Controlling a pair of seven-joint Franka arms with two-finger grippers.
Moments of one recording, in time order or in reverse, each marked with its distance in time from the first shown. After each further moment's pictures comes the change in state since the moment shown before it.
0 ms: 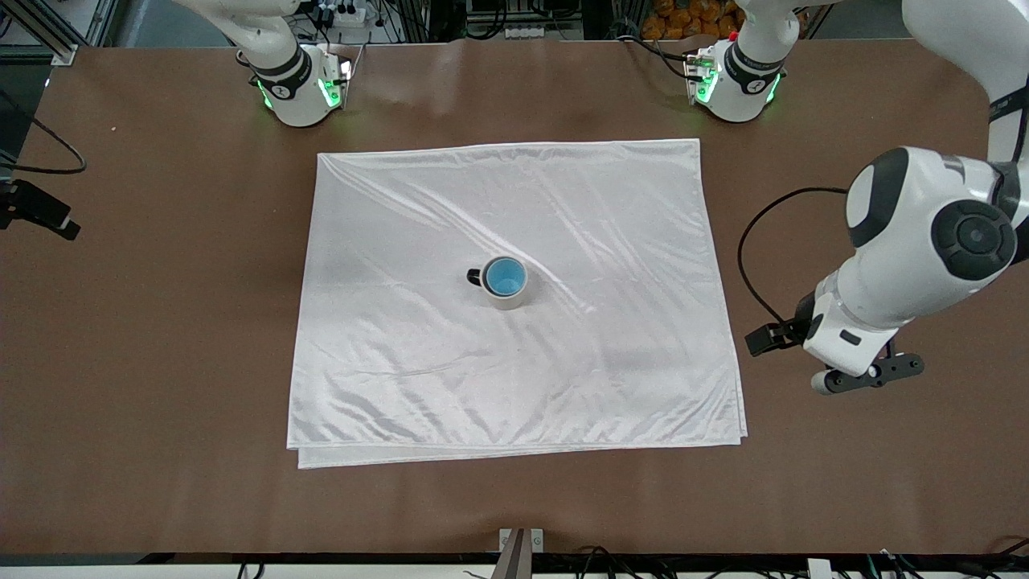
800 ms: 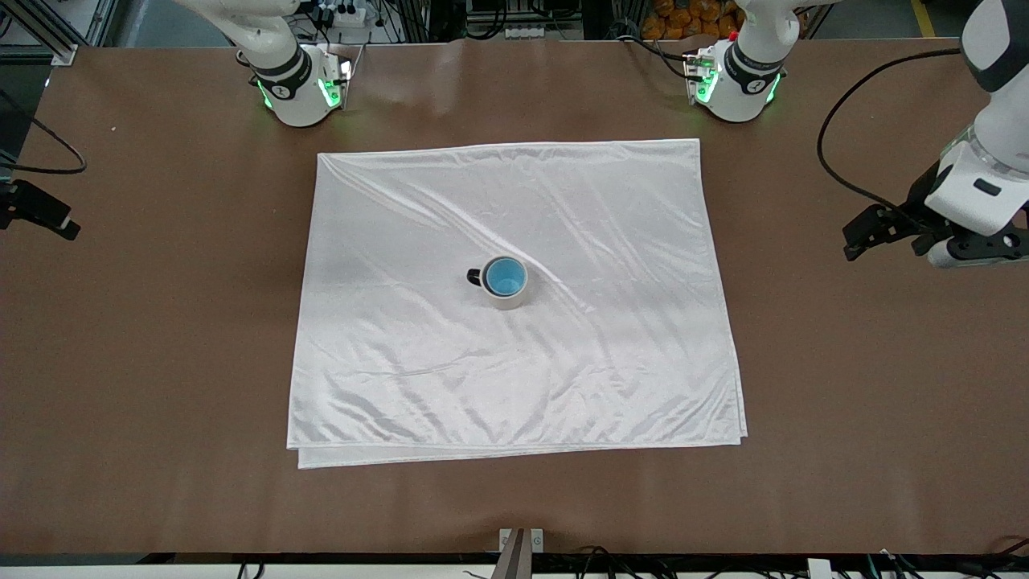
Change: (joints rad) left arm 0.004 -0.446 0.192 -0.310 -0.112 -0.064 0.350; right arm 0.000 0.000 0.000 0.000 0.000 0.000 0.000
